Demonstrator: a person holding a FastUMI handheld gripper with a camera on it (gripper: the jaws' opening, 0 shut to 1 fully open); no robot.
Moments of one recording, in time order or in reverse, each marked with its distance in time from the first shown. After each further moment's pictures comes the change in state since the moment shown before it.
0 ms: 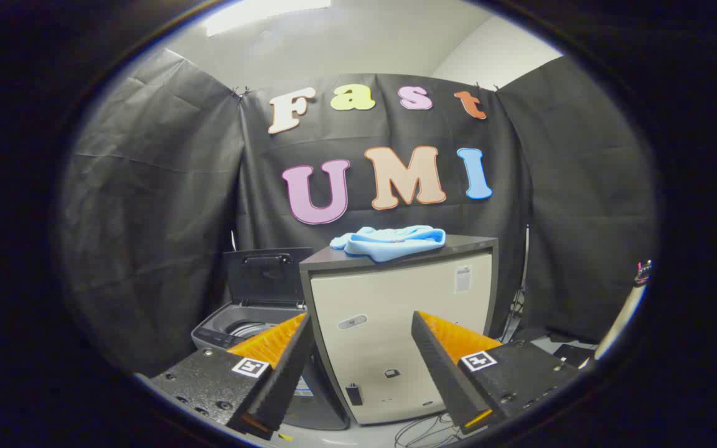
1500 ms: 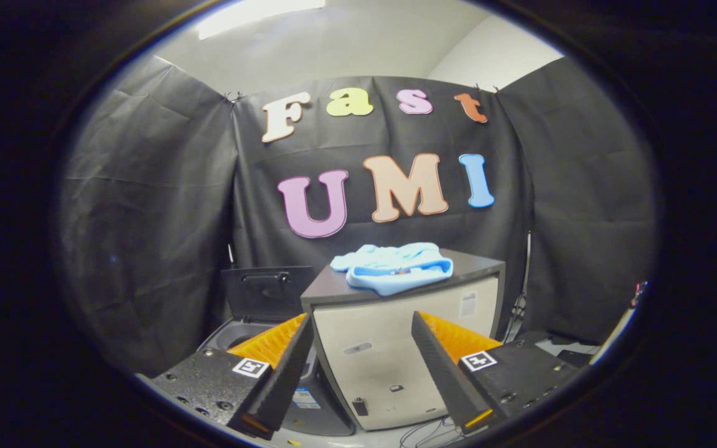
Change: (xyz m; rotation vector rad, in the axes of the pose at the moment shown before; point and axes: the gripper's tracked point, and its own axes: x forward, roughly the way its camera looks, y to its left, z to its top) arm 0.036 0.008 0.067 0.010 -0.013 -0.010
